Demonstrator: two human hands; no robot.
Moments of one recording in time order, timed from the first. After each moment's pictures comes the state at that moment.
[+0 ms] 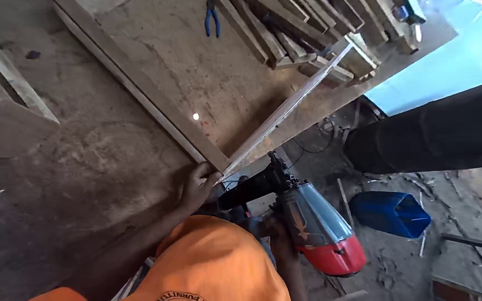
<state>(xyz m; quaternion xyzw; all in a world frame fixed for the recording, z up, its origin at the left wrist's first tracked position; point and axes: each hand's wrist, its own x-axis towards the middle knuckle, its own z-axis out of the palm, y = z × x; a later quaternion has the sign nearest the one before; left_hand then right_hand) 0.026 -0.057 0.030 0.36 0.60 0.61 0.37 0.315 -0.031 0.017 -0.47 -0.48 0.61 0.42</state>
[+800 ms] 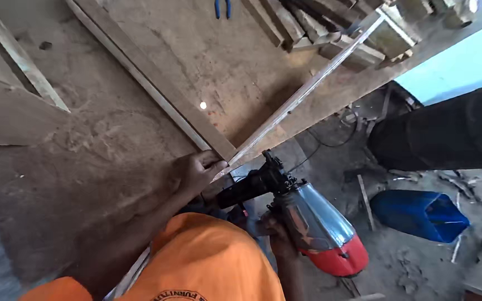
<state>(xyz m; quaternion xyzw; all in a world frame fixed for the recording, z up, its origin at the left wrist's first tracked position) 0.013 -0.052 0.051 0.35 0.63 0.56 0.41 0.323 -0.047 -0.007 -0.41 -0.45 0.69 0.39</state>
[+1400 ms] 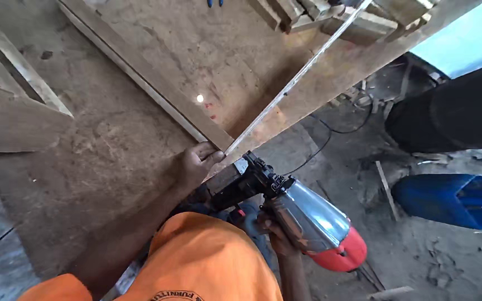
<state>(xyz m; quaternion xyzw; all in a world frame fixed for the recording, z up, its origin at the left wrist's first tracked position) 0.017 -0.052 0.059 0.36 0.66 0.54 0.39 0.330 -0.070 -0.019 -0.34 -0.45 0.74 0.38</state>
